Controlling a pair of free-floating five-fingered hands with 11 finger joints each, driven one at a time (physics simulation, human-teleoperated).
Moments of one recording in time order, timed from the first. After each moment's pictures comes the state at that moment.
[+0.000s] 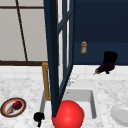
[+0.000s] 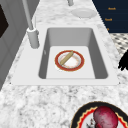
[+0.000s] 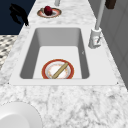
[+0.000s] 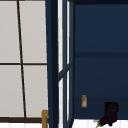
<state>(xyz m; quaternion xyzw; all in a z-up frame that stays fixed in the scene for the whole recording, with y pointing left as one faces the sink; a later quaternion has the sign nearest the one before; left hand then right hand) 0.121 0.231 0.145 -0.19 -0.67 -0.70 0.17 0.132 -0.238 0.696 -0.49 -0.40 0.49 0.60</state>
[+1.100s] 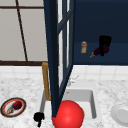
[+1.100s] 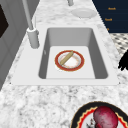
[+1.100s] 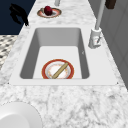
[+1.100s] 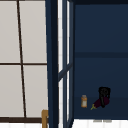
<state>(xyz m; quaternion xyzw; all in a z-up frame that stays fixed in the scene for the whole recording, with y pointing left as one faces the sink) 0.121 0.231 0.145 -0.19 -0.67 -0.70 0.17 0.261 -0.220 0.740 -0.51 -0.39 0.47 0.61</state>
